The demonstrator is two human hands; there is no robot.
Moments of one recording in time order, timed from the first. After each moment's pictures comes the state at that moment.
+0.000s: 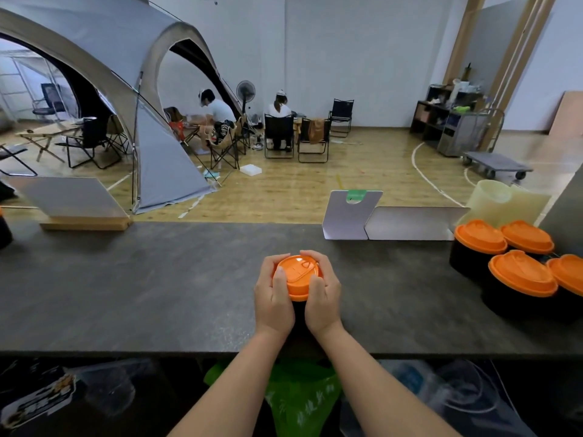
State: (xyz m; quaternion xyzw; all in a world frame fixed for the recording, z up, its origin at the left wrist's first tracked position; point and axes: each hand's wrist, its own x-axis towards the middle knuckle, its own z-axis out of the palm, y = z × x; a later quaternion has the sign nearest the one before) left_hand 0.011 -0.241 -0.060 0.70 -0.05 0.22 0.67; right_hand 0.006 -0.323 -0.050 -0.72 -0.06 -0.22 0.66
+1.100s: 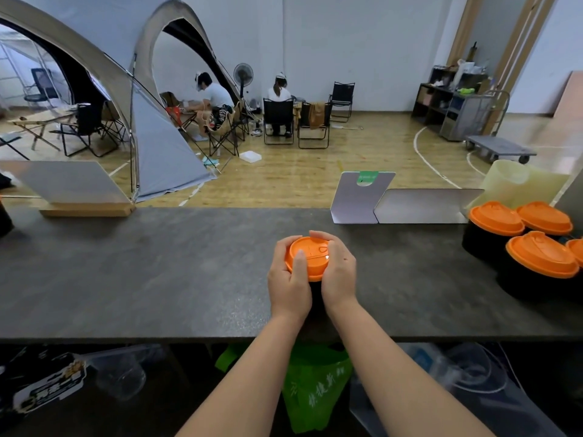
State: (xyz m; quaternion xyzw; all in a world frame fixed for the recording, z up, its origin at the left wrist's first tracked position) left_hand 0.004 -0.247 -0.051 0.71 -0.01 0.19 0.68; right_hand 0.004 -0.314 -0.022 -0.63 0.06 -0.17 0.75
